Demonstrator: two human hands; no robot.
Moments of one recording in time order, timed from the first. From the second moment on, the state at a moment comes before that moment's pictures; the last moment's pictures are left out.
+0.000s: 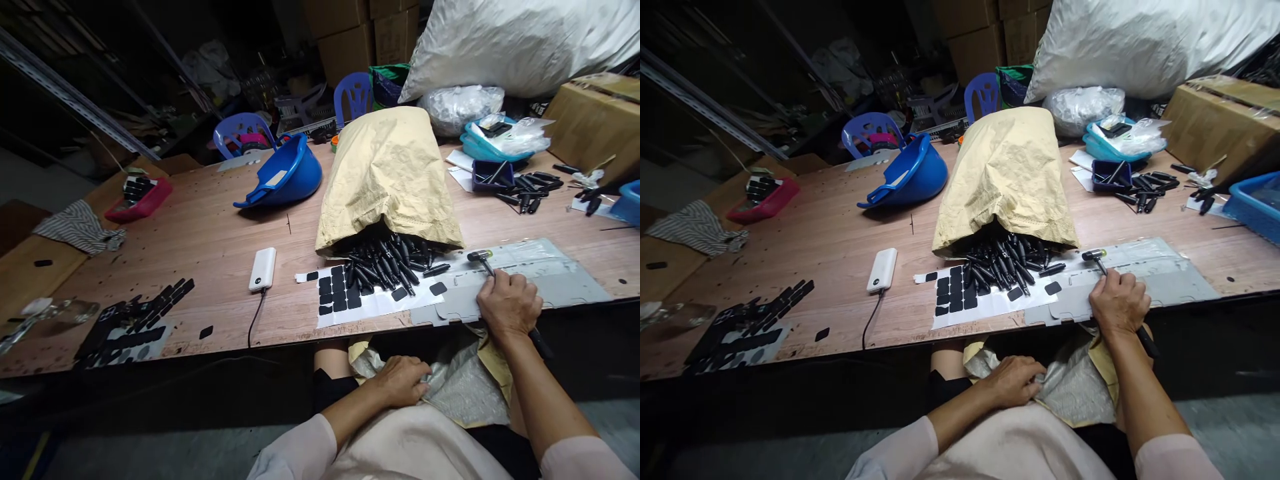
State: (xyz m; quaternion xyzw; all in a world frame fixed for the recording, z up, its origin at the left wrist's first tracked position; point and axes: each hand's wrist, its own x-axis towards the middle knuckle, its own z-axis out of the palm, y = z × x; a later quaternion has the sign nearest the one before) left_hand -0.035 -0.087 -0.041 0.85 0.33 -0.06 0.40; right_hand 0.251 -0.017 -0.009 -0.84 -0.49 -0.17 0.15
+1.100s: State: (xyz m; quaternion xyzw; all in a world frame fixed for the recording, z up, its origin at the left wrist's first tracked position) left_hand -0.005 0.009 0.022 0.85 0.43 0.24 0.19; right_hand 0.248 -0.015 0.000 -0.86 -0.47 -0.13 0.16
